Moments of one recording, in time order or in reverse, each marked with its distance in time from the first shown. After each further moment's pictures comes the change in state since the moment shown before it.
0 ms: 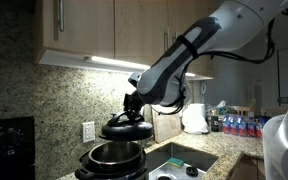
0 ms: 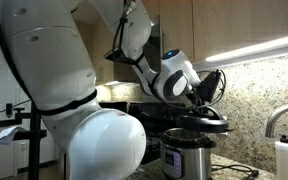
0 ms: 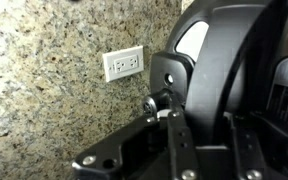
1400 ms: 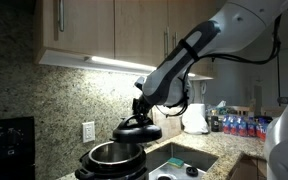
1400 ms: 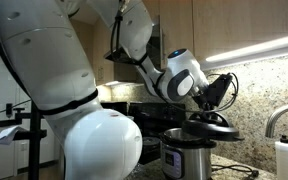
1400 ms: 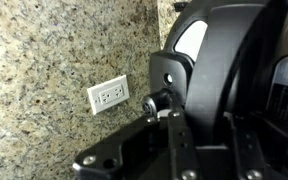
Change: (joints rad) arm -0.123 -0.008 0.030 -0.012 -0.005 -0.084 0.035
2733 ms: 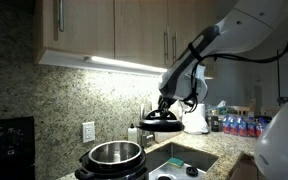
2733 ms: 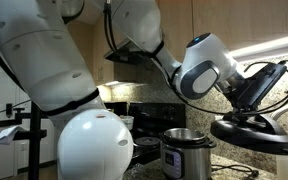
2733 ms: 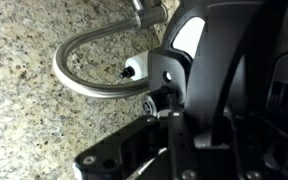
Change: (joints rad) arm -0.202 -0.029 -0.096 0.000 0.089 0.000 0.000
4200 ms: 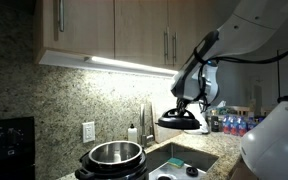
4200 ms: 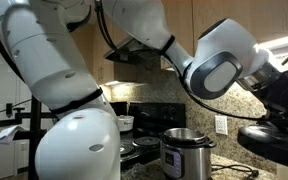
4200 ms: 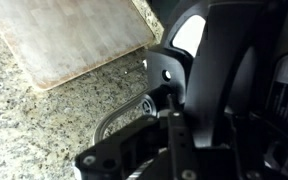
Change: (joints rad) arm -0.278 0.005 0.059 -0.001 0.007 -0.002 0.036
